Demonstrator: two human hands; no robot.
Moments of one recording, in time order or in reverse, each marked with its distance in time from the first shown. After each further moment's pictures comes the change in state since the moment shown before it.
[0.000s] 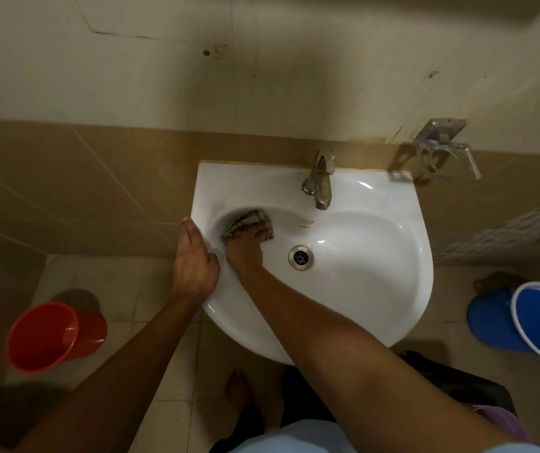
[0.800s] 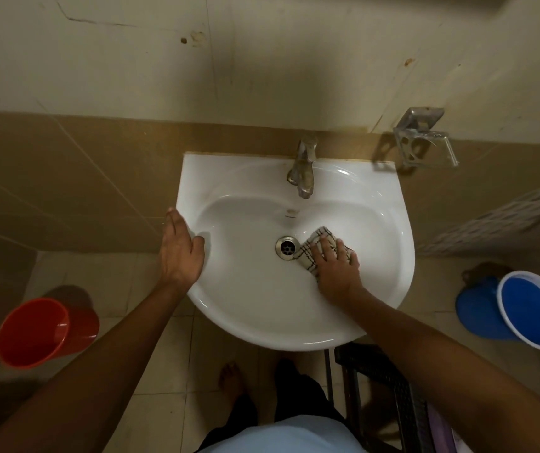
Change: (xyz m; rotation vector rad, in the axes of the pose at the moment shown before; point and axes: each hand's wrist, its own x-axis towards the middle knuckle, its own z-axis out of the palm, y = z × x) left_hand -0.001 0.008 -0.001 -0.007 0.021 -0.029; right_hand 0.026 0.172 -0.169 -1.198 0.030 -0.369
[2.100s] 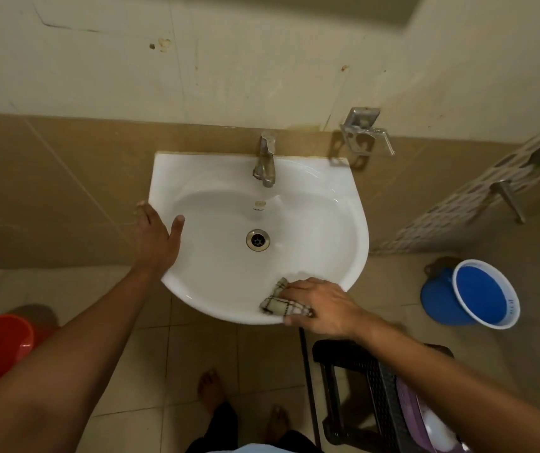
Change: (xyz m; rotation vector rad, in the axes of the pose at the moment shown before) left_hand 0.002 -0.009 0.009 -0.007 -0.004 0.029; right_hand -0.144 0.015 -0.043 0.264 0.046 -0.471
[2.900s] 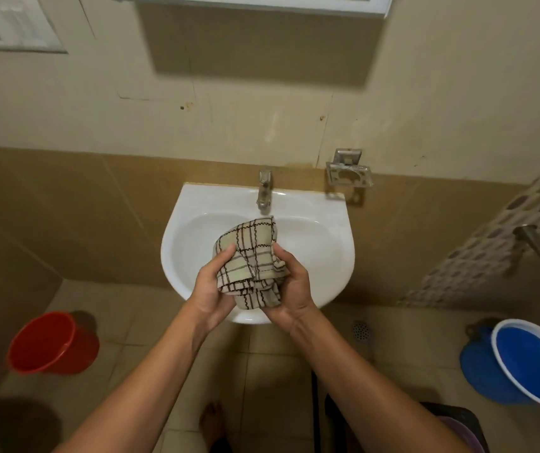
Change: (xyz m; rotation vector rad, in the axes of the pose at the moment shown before) left_hand -0.201 0.178 -0.020 -1.488 -0.430 -0.166; right_hand -0.031 -0.073 -0.060 2.235 0.167 -0.130
